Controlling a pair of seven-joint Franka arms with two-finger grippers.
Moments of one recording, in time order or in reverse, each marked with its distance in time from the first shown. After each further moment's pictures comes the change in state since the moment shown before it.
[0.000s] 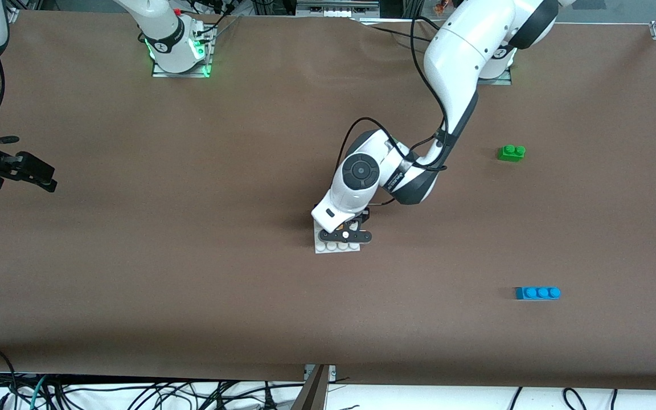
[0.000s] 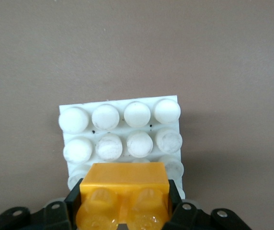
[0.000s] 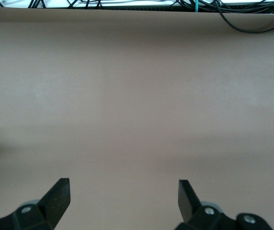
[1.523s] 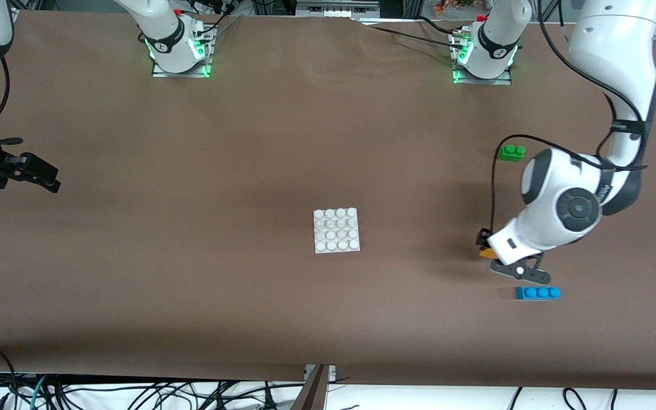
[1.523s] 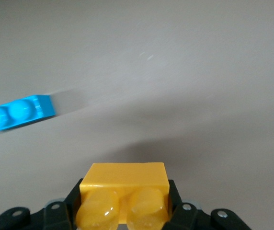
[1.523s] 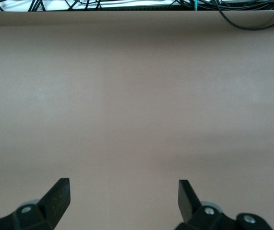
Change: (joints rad) left arm 0.517 -0.331 -0.026 -0.336 0.148 -0.078 0.604; right arm 0.011 0.000 0.000 0.001 0.000 0.000 0.037
